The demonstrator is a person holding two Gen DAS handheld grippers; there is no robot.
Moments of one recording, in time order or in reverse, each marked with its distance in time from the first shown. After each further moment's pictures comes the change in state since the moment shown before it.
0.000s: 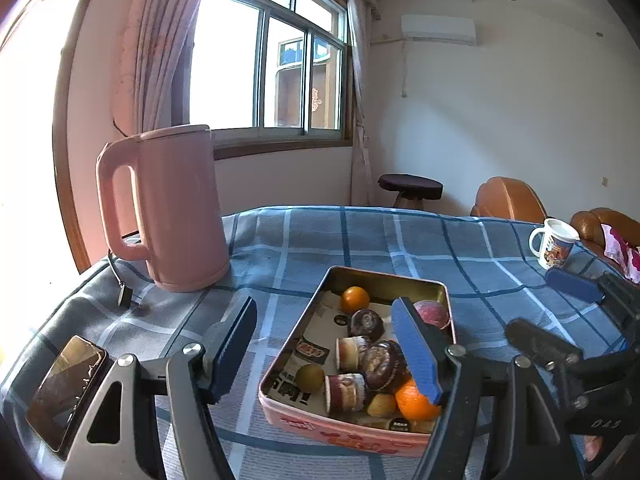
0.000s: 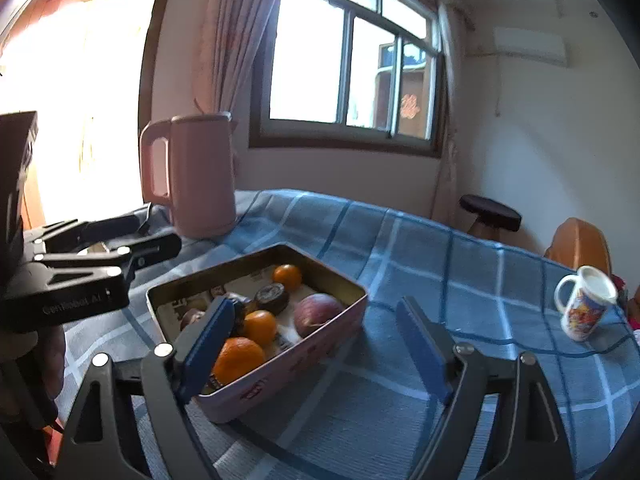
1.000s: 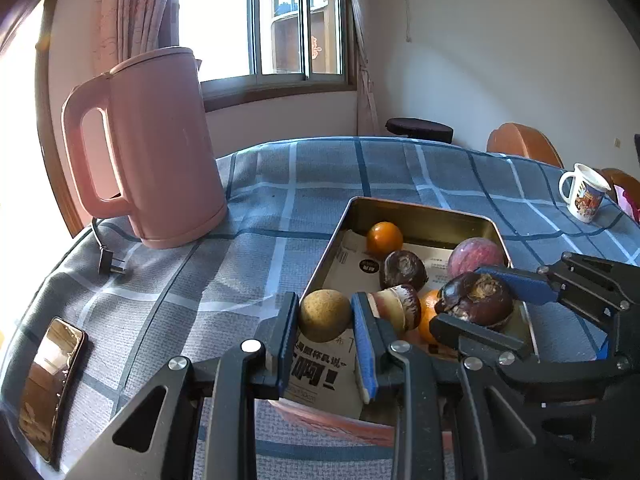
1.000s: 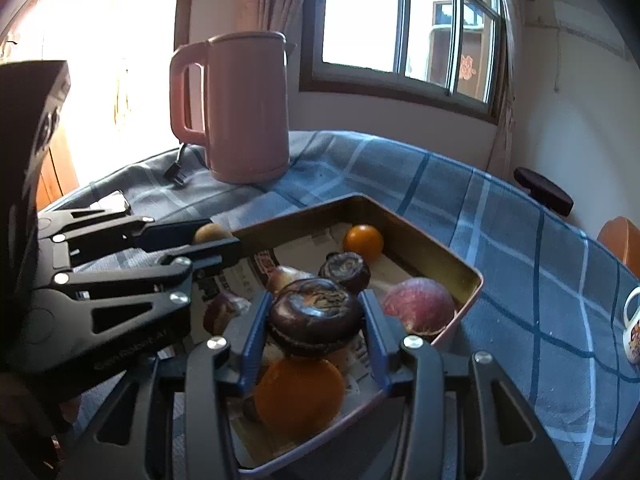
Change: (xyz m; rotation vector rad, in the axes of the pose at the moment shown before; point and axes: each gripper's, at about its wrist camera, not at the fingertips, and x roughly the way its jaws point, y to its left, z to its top) left arm 0.065 0.011 -0.025 0.048 0.202 0.035; right arm 0.098 0.044 -0.011 -0.077 0.212 0.180
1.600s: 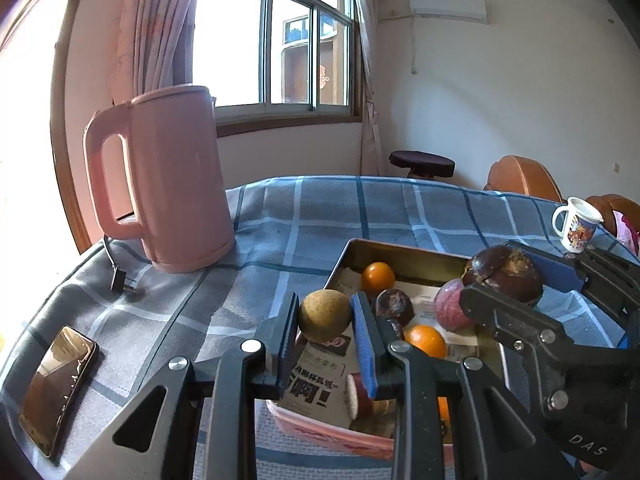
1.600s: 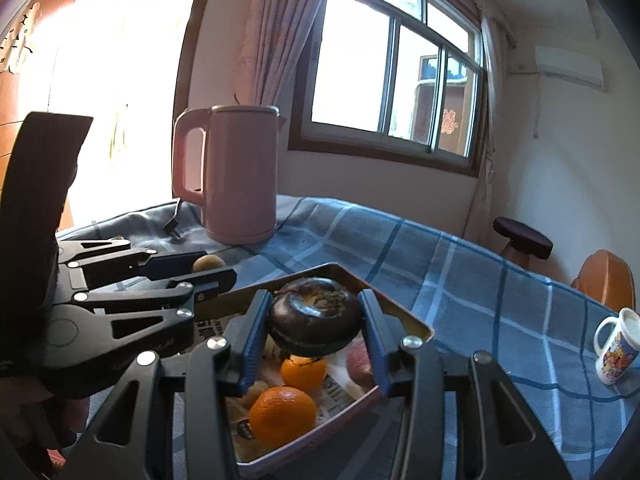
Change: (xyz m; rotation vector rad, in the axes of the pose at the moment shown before) left arm -0.024 0.001 0.008 -0.047 -0.114 0.009; right arm -0.050 0.001 0.011 -0.032 -0.216 -0.063
